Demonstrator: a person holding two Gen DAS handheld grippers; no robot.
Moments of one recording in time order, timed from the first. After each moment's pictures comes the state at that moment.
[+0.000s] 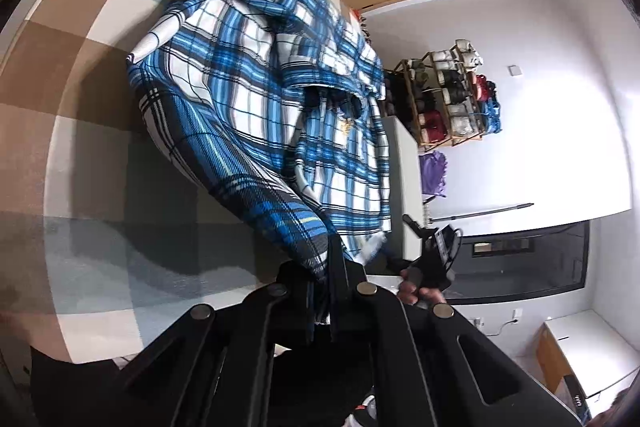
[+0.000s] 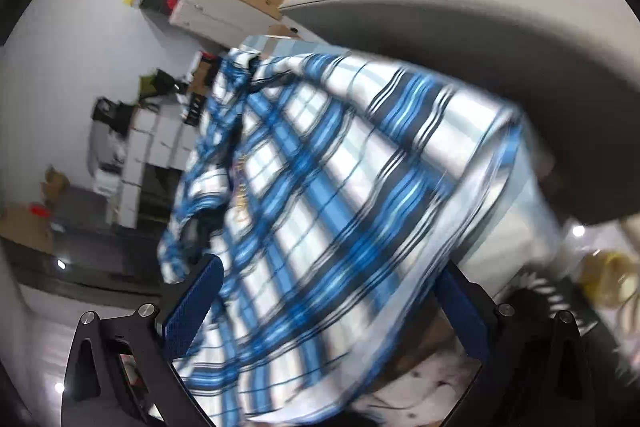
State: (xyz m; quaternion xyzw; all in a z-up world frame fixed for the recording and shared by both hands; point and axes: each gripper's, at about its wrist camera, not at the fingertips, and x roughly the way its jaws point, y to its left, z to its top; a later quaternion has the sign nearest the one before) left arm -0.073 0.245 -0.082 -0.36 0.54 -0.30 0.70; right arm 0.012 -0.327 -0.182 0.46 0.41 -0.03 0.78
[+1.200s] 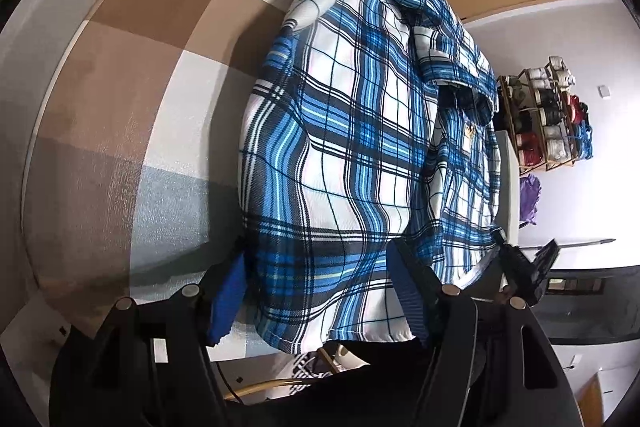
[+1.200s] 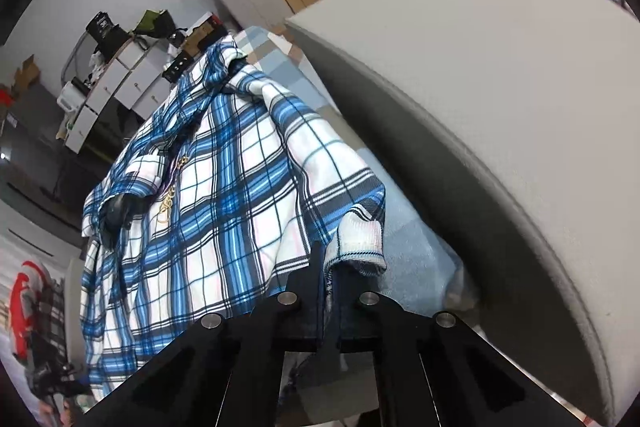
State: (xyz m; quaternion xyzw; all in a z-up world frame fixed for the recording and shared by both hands) left arm -0.092 0.262 -0.131 -0.31 0.59 -0.14 0.73; right arm 0.032 -0.350 -0.172 0.27 0.42 -0.05 0.87
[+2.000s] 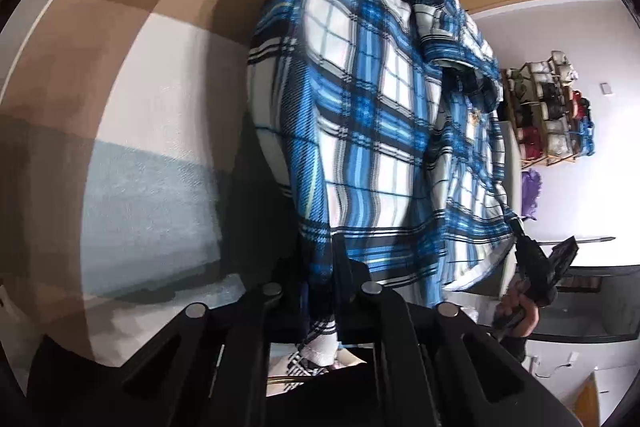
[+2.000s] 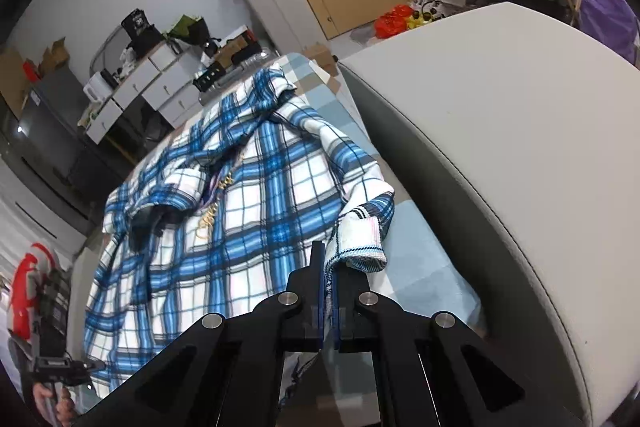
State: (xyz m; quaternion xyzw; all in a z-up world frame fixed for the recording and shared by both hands) left arm -0.088 0.248 -0.145 -0.31 0.60 -0.14 0.72; right arm 0.032 -0.333 -0.144 0.23 0.38 -0.02 0.89
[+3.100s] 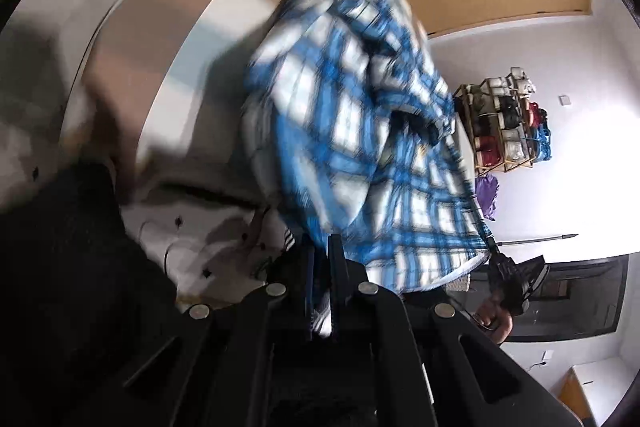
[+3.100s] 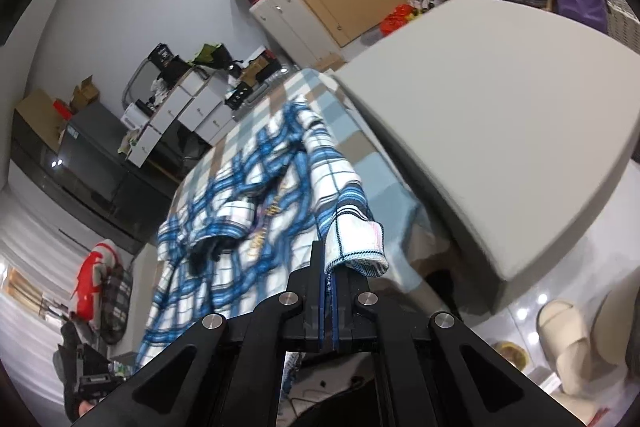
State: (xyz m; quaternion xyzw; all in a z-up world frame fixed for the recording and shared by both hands) left arm -0.126 0.302 -0.095 -0.37 0.55 -0.18 0.73; right arm -0.051 -0.360 -0.083 0.30 0.35 0.04 0.89
